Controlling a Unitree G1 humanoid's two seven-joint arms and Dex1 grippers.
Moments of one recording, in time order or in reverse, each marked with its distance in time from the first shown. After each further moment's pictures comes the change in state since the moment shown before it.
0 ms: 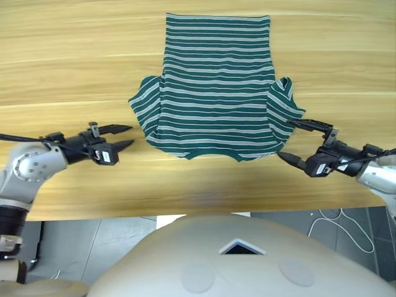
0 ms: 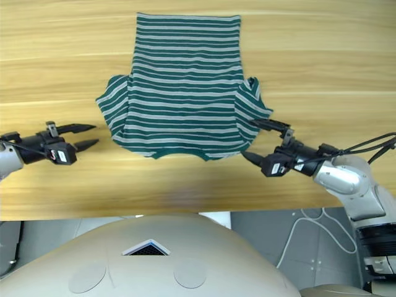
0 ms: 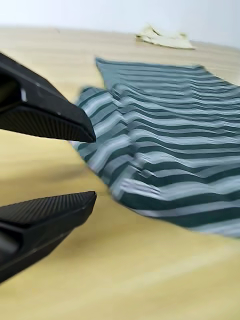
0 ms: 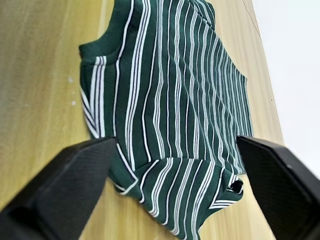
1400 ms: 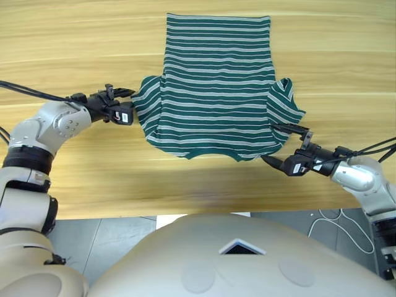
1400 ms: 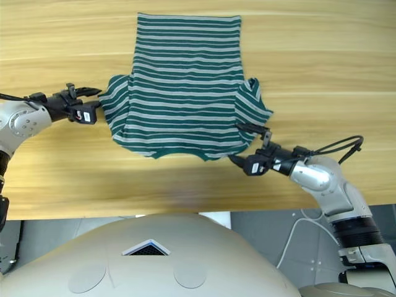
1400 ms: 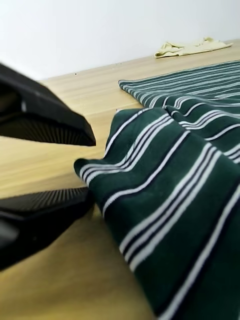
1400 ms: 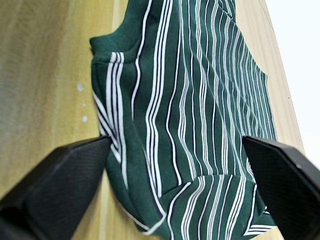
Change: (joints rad) left arm -0.572 -0.188 -0.354 0.523 0.419 -0.025 0.284; right arm -0.073 0.121 0.101 0.055 -0.110 0.038 -0.001
